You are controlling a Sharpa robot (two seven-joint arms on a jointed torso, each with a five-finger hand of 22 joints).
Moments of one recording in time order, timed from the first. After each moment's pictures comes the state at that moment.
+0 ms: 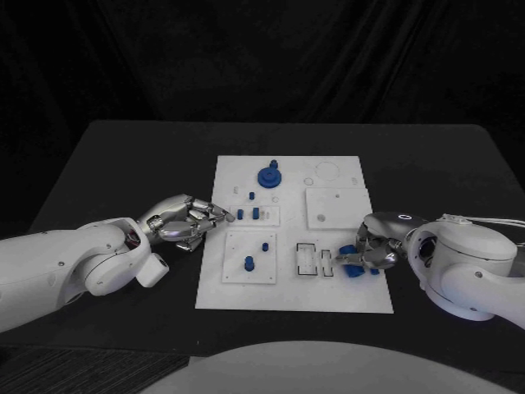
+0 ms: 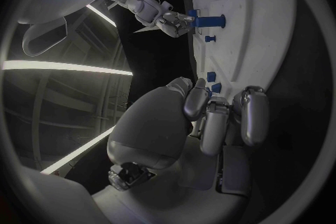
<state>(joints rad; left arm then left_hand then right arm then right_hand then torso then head) 1.10 -1.05 -0.22 1.60 -0.49 -0.04 0.38 1.54 0.06 0.15 0.21 0.58 0.77 0.16 0.17 0.20 1.35 0.15 1.32 1.11 1.47 0.04 1.57 1.31 0.05 1.36 0.14 1.44 1.31 1.21 -1.07 -0.25 1.97 -1.51 -0.10 -0.68 0.96 -0.10 0.07 0.29 0.09 1.10 0.00 0.39 0.91 1.47 -0.07 1.57 1.31 1.47 -0.13 1.52 1.31 0.03 1.47 -0.02 1.44 1.31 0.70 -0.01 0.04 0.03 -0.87</state>
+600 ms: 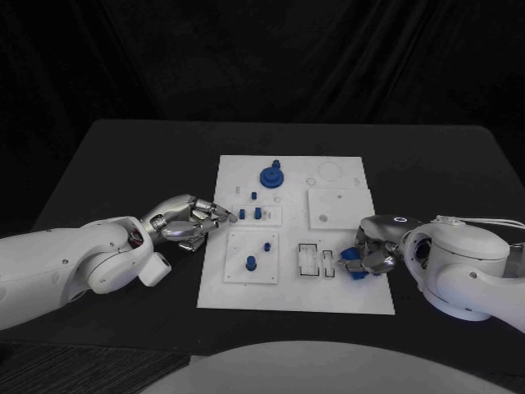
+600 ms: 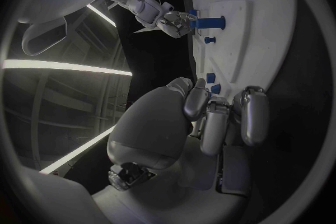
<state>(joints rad) 1.10 -1.05 -0.22 1.60 -0.49 -0.04 0.38 1.54 0.06 0.15 0.22 0.58 0.77 0.16 0.17 0.20 1.35 0.15 1.32 1.11 1.46 0.04 1.57 1.31 0.05 1.36 0.14 1.44 1.31 1.20 -1.05 -0.24 1.96 -1.52 -0.06 -0.67 1.08 -0.11 0.10 0.28 0.57 1.07 0.00 0.32 0.94 1.47 -0.07 1.57 1.31 1.47 -0.13 1.50 1.31 0.03 1.46 -0.02 1.41 1.31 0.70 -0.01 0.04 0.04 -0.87</state>
